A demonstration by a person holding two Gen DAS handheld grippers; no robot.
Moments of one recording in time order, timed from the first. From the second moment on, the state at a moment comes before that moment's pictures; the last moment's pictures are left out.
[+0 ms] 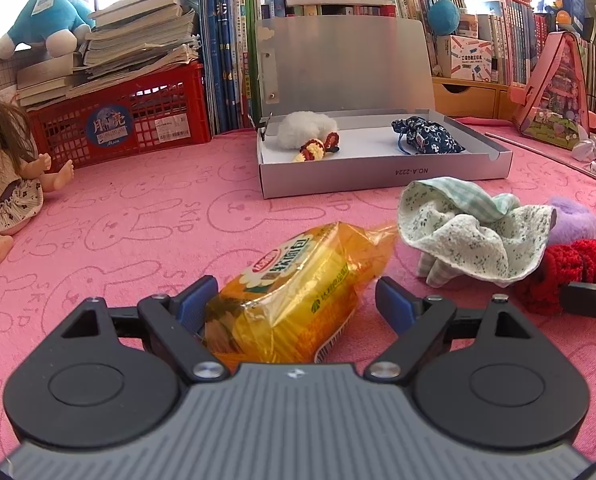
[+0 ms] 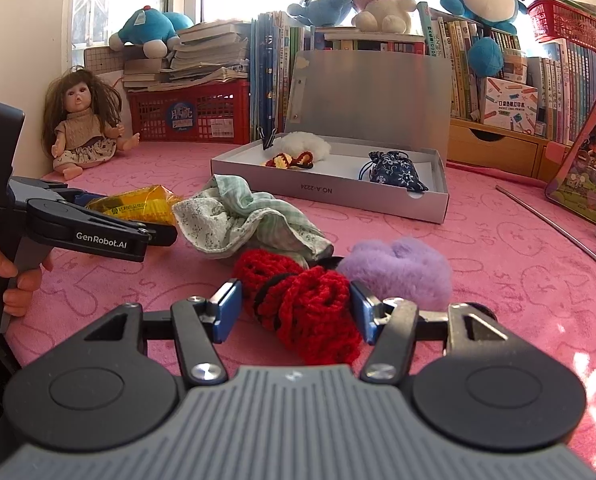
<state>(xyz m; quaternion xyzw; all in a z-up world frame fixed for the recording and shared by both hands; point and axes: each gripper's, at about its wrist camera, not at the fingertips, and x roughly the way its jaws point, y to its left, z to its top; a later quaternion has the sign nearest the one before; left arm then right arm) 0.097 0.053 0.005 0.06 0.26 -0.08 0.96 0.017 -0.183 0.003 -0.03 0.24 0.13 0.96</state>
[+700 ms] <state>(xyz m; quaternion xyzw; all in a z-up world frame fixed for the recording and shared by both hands) 0.086 0.049 0.010 0.05 0.26 -0.06 0.96 0.015 -0.177 0.000 -0.04 0.24 0.12 0.96</state>
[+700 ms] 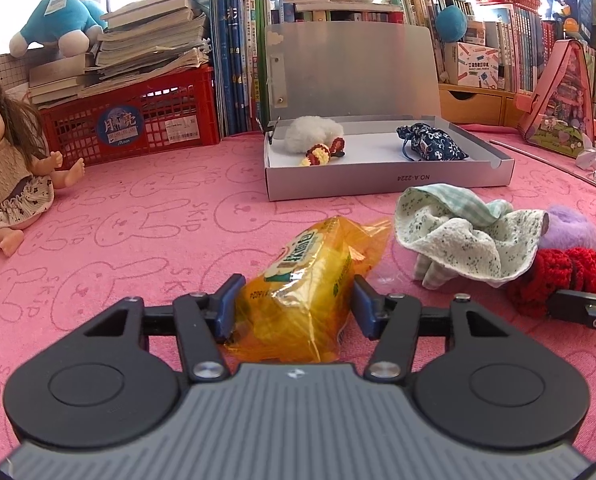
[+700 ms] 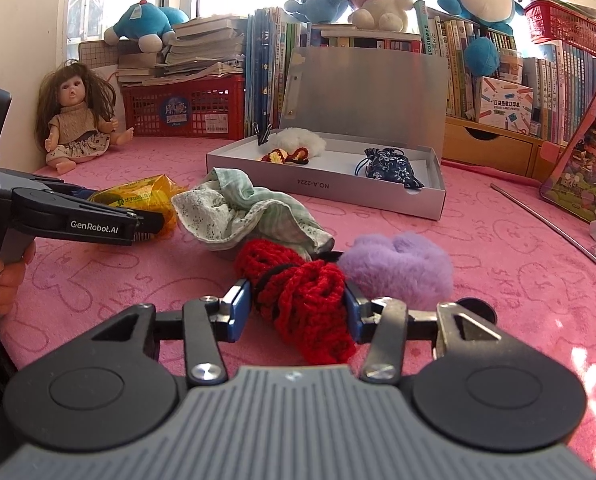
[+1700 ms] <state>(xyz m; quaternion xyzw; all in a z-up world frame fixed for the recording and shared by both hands) 0.092 0.048 0.061 0.03 0.23 -0.06 0.97 0.024 -0.198 0.054 -0.01 0.20 0.09 0.98</state>
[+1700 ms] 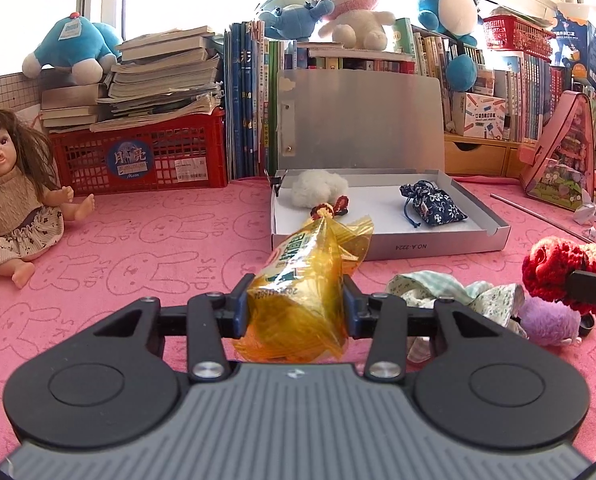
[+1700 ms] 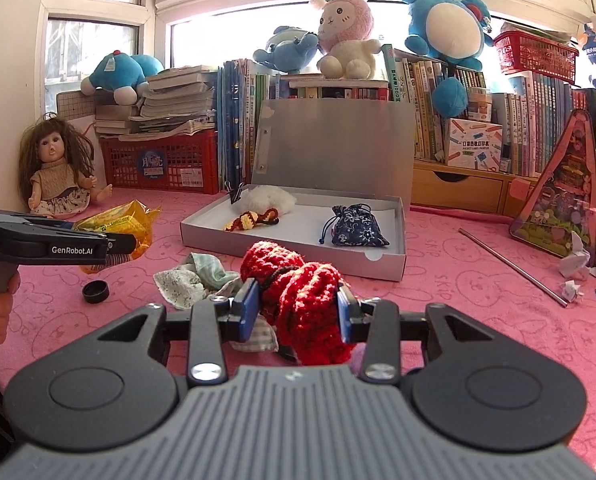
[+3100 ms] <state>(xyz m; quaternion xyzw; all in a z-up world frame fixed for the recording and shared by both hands) 0.244 0.000 0.073 0.02 0.28 -0.10 0.95 0.193 -0.244 0.065 0.03 0.28 0.06 0.96</state>
